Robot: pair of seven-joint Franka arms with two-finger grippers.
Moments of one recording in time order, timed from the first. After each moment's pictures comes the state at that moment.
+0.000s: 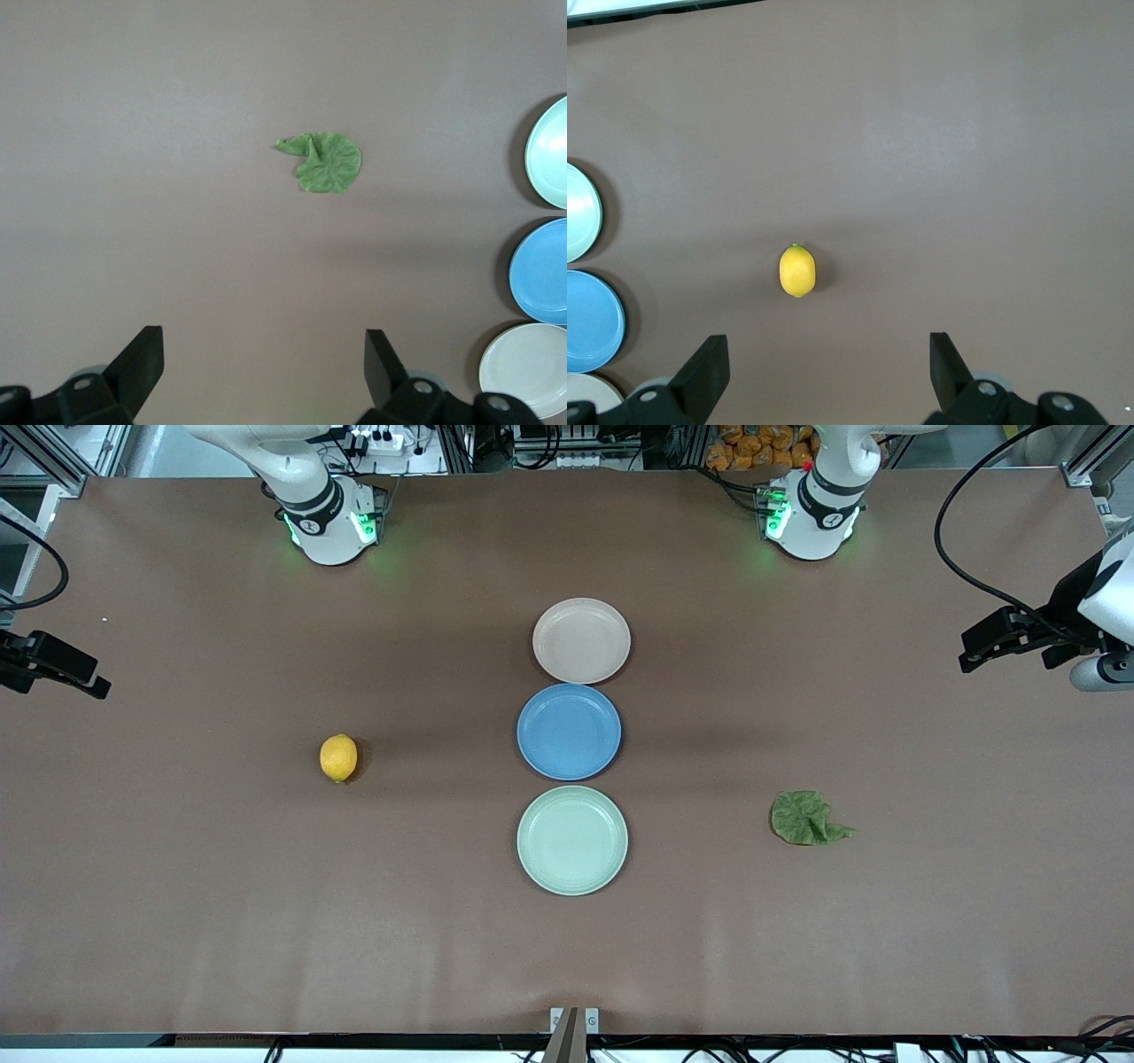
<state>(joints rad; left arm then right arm) -0.07 0.06 -0.01 -1.45 0.01 1.51 -0.12 0.05 0.09 -0.13 -1.42 0.06 1.55 0.03</state>
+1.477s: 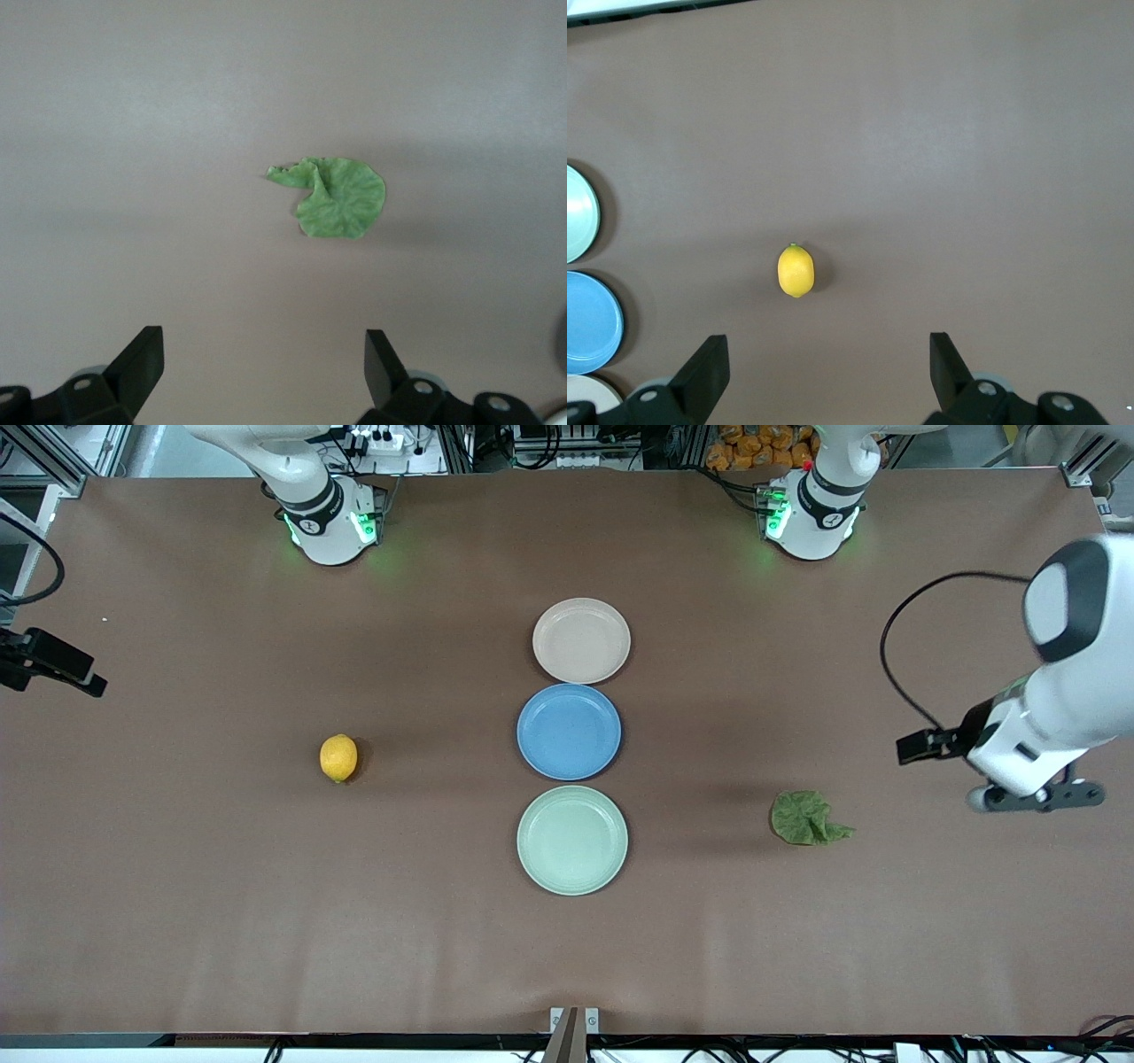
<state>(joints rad) -0.07 0.32 -0.01 -1.55 0.01 1.79 -0.12 0.05 0.08 -0.14 -1.45 0.06 1.57 0.03</state>
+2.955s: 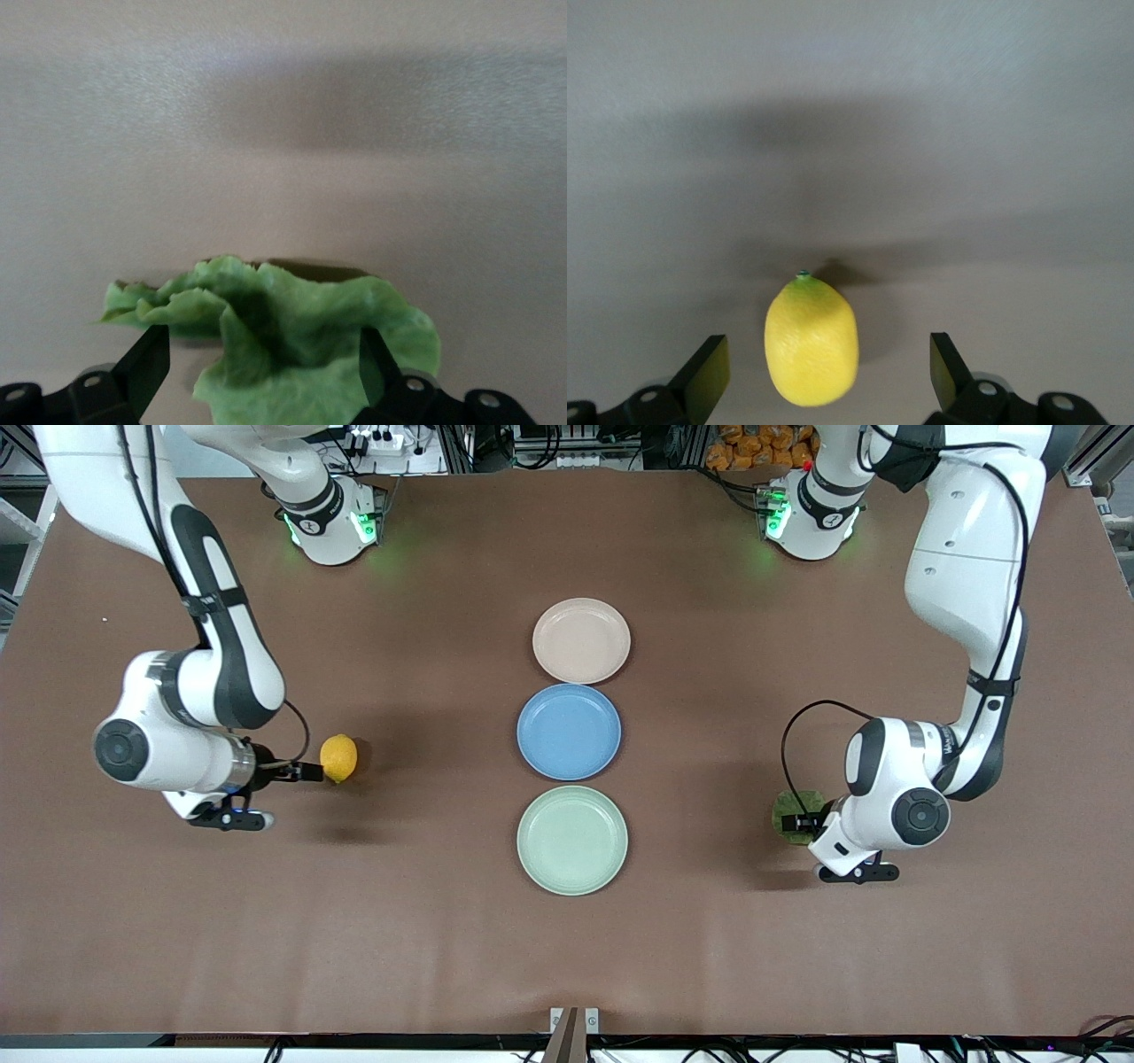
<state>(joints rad) -0.12 0.80 -0.03 -1.53 0.03 2.17 -0.18 0.17 0.46 -0.13 -1.86 0.20 2.10 0.04</state>
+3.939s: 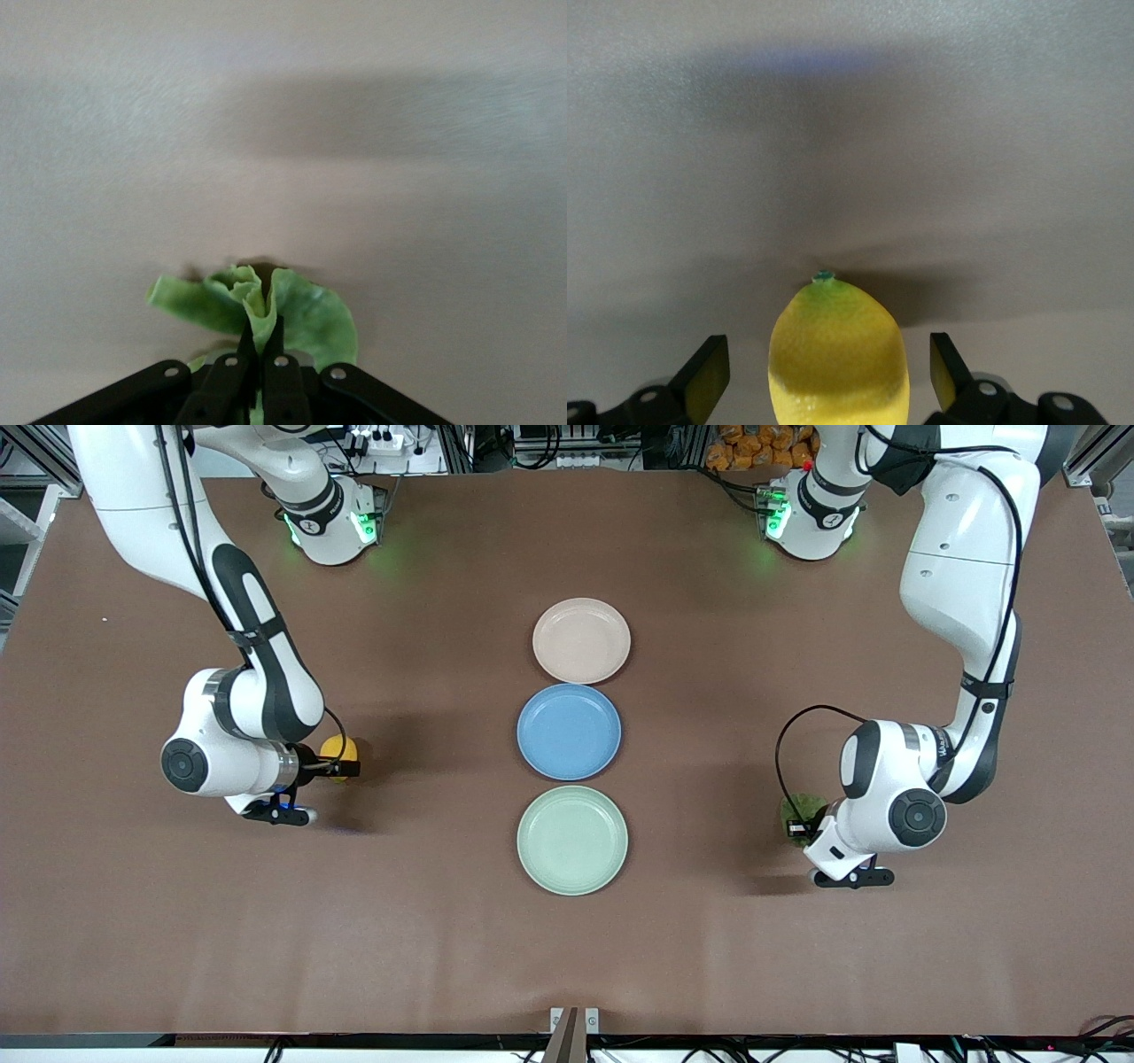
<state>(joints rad) -0.14 0.78 -0.04 -1.50 0.01 2.17 -0.18 0.21 0.55 -0.12 -1.91 0.27 2.15 0.04</state>
